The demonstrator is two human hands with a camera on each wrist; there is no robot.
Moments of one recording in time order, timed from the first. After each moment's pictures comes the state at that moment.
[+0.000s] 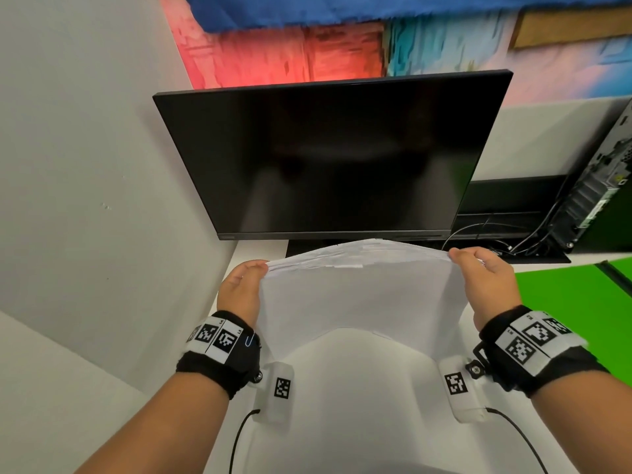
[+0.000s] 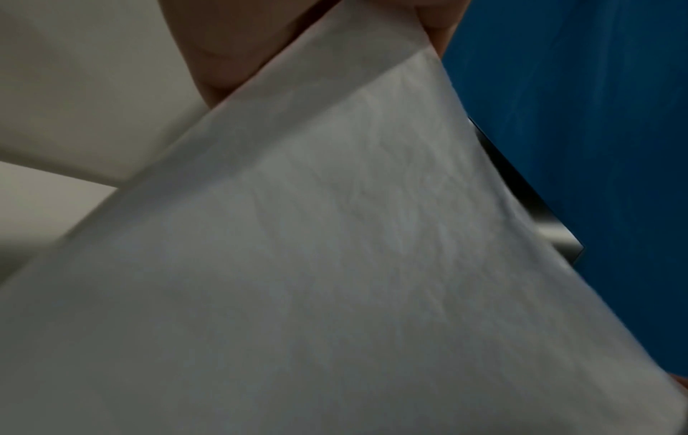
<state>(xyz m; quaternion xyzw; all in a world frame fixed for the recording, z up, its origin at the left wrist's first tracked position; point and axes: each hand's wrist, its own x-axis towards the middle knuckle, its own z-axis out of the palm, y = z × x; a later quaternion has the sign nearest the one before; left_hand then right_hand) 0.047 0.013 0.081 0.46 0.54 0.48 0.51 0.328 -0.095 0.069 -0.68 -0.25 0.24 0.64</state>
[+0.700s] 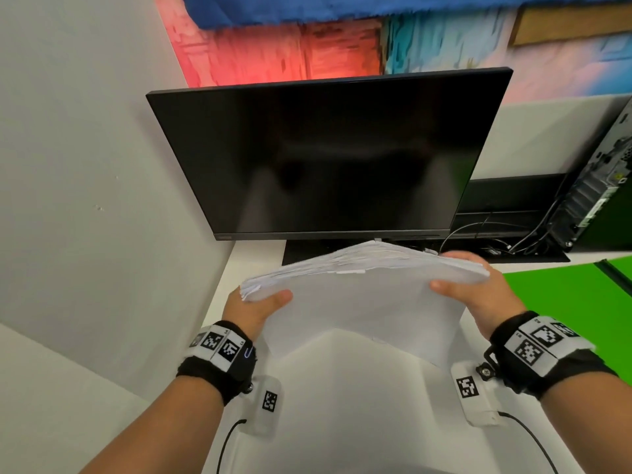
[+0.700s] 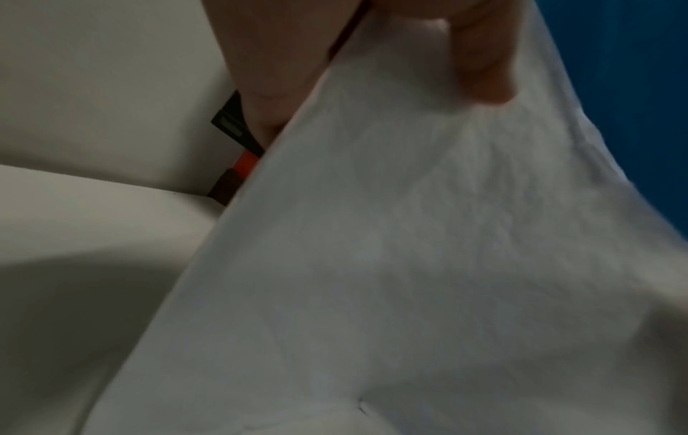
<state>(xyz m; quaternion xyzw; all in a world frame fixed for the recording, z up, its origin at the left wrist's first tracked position) 0.041 0.008 0.069 0.54 0.52 0.37 0.55 0.341 -0.105 0.058 -0.63 -0.33 0.35 0.60</state>
